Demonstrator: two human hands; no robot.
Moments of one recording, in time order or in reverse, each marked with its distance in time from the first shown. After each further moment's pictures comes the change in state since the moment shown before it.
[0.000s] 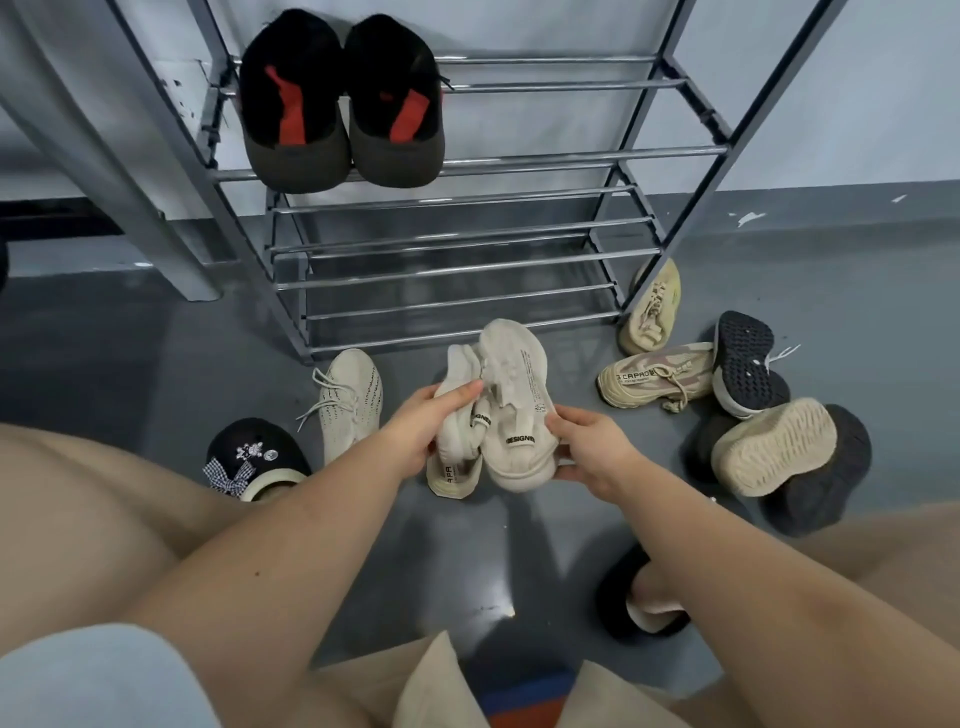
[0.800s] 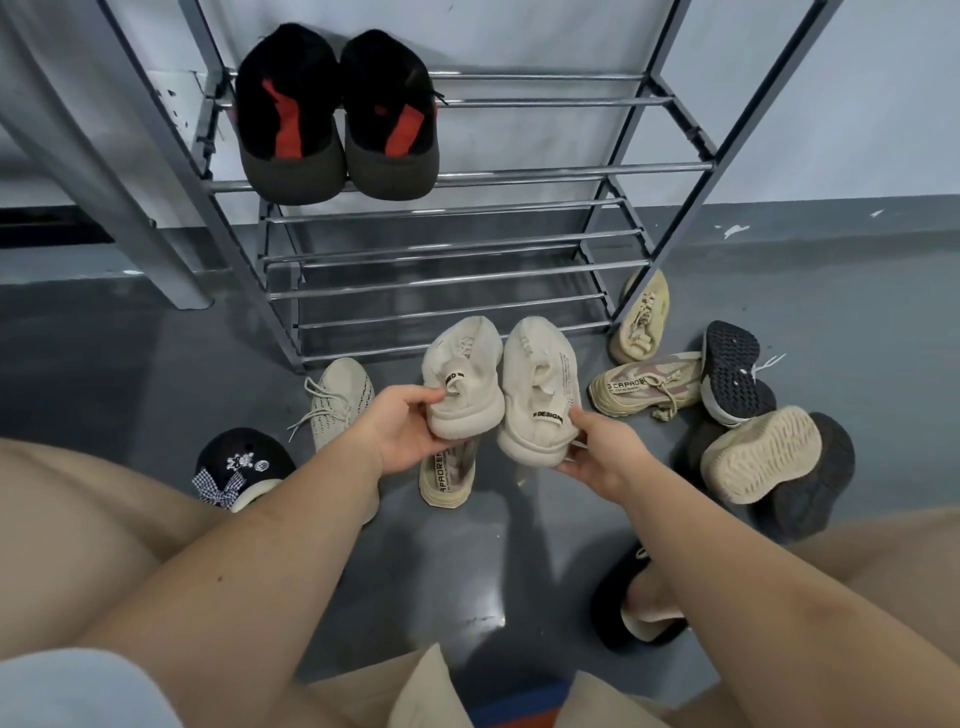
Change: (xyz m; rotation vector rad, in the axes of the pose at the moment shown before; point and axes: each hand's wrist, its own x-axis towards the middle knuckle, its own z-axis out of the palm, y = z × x) left_hand -0.011 0.024 -0.010 -0.428 -0.147 -0.142; right_hand 0.008 -0.008 -0.018 0.338 0.094 0.100
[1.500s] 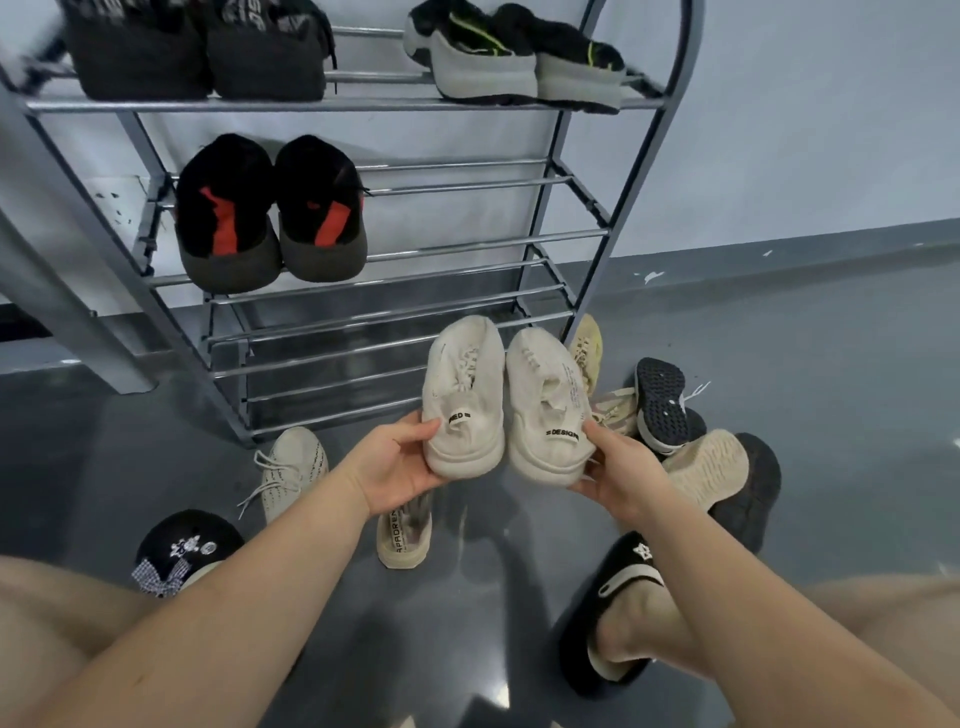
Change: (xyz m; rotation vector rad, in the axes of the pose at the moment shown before) left_hand -0.014 0.002 0.060 0.073 -0.265 0.034; right_hand -0.054 -0.050 -0.051 0.055 0.061 -0.220
